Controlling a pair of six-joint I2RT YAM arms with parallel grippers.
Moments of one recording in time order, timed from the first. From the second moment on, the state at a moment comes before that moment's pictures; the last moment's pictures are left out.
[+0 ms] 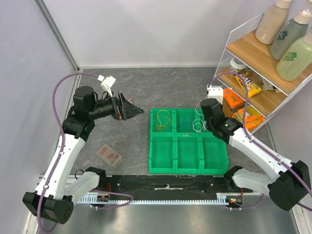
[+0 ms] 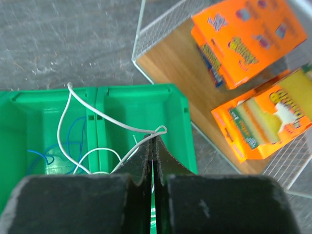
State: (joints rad) left arm -0.23 0.96 1.05 -0.43 0.80 -0.51; right arm 0.59 1.10 0.84 -0.35 0.72 0.23
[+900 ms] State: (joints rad) left arm -0.21 0.98 0.99 -0.54 0.50 -0.50; right arm 0.42 1.31 0.89 -0.66 0.38 0.33
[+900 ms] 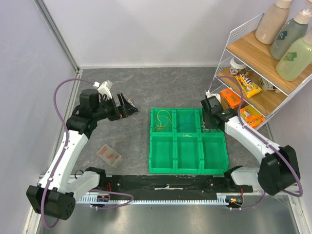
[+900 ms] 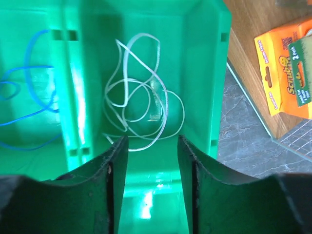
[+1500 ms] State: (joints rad) left arm 0.05 1.45 0.98 -0.41 0.42 -0.56; right arm 0.71 1.40 1.13 -0.46 0.04 0.31
